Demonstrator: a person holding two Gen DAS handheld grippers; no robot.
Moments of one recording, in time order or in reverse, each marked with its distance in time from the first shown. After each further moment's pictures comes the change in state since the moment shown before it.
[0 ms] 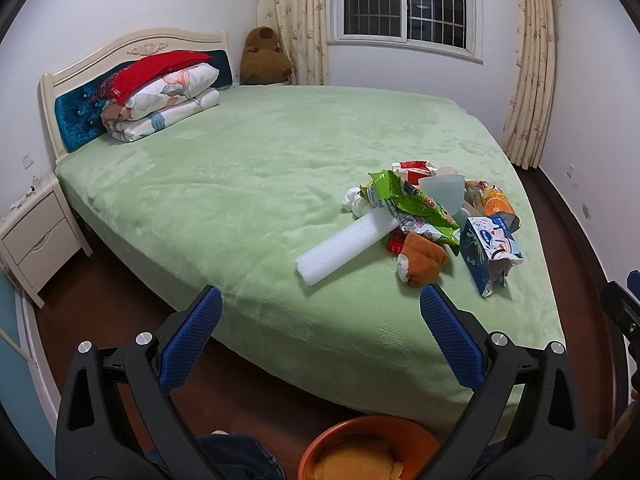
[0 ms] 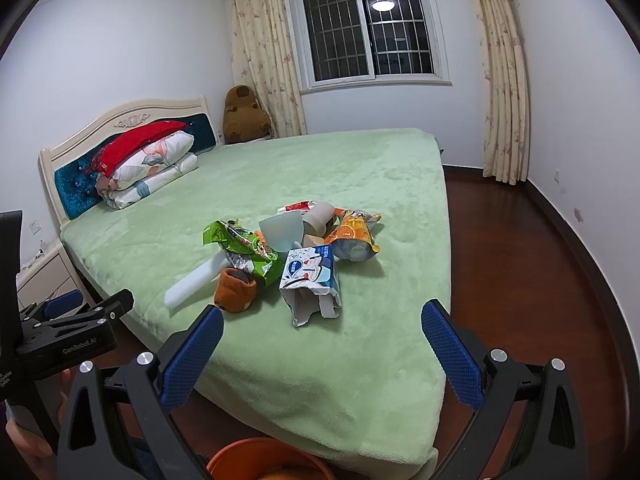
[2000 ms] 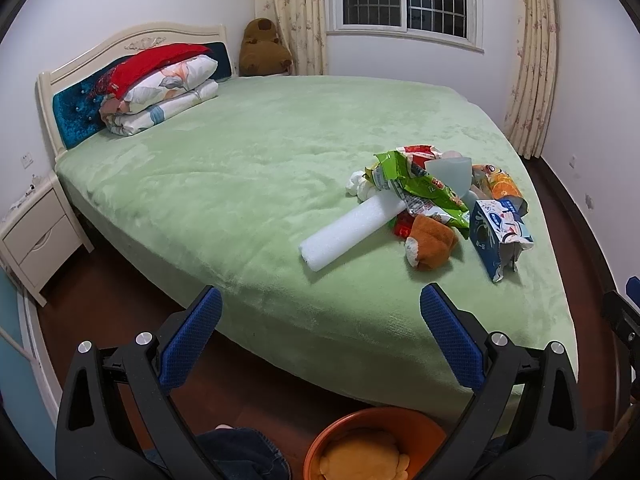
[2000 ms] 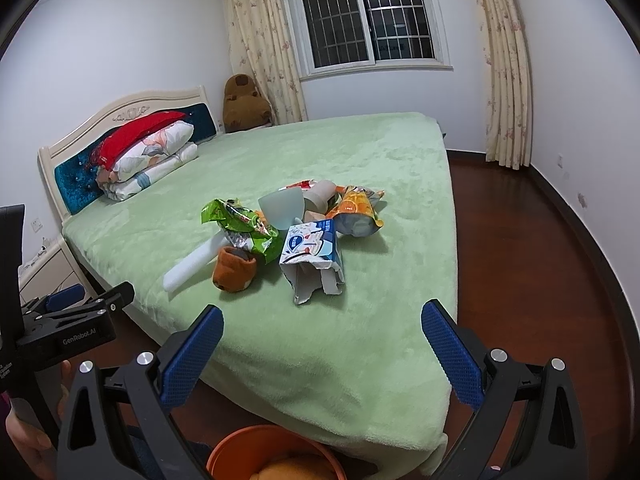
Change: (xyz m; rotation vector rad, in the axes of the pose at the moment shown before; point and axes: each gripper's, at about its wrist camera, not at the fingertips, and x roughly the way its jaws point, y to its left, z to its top) left arm 0.008 0.002 -0.009 0.017 0.029 0.008; right arm 0.013 0.000 -0.017 0.017 0.061 0.012
